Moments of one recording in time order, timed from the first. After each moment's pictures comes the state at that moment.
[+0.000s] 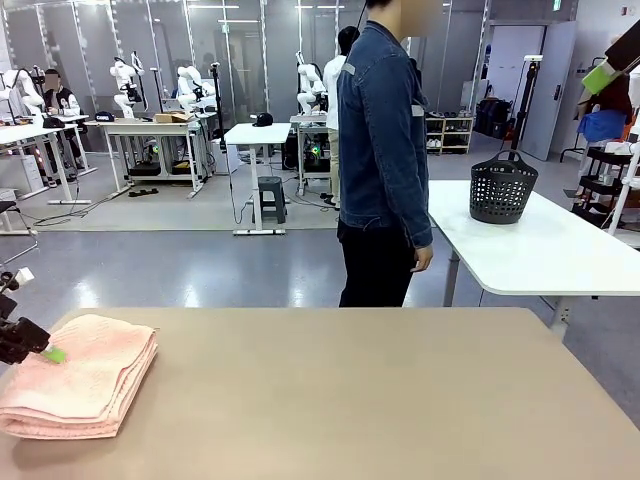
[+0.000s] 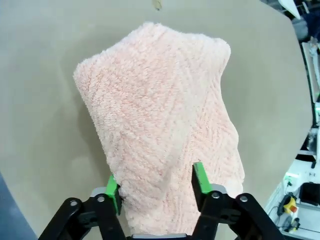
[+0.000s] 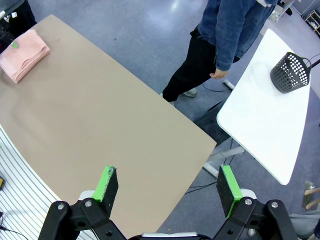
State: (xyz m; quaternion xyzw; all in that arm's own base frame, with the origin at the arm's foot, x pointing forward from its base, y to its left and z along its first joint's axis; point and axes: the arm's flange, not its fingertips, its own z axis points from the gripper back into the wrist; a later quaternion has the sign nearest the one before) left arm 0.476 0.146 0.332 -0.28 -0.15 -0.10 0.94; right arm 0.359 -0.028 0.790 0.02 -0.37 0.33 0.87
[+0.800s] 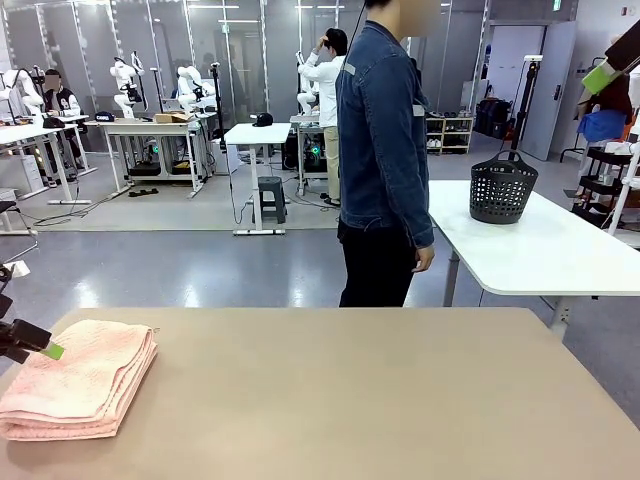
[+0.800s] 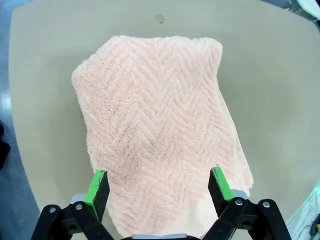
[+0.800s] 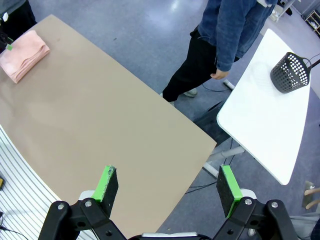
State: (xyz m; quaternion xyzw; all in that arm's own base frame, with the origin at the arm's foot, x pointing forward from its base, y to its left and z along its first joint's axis) left arm 0.428 0.107 0.361 -0.17 -0.23 -0.11 0.95; right arm 0.359 -0.028 0.790 0.02 -0.37 0.33 0.87
